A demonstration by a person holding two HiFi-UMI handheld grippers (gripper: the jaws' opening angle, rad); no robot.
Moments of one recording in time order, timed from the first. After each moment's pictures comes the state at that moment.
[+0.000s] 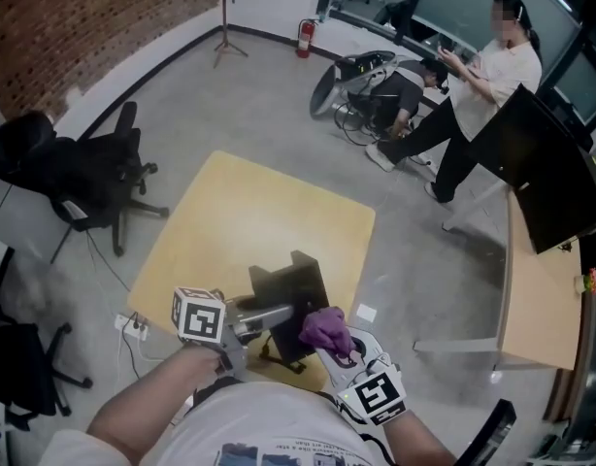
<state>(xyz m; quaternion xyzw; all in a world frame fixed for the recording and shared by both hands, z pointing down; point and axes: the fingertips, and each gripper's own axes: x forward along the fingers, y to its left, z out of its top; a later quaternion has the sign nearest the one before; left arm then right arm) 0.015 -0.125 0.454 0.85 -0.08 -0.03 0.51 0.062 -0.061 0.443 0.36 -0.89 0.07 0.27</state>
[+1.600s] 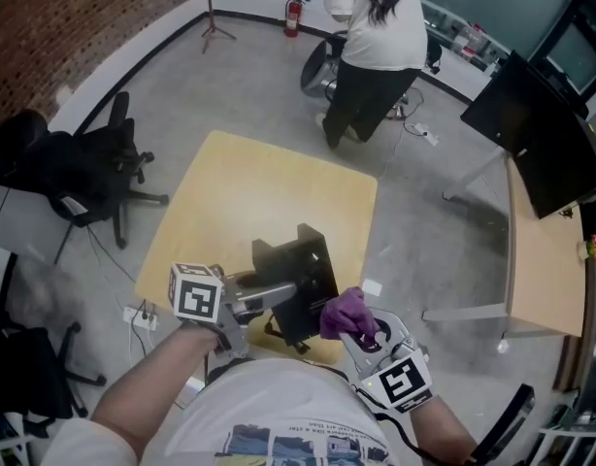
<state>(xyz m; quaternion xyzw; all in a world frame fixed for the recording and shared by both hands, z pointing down) -0.001 -0.112 0.429 0.87 -0.03 -0.02 0.49 0.069 -0.036 0.419 0.38 -0.87 0.04 0.32</state>
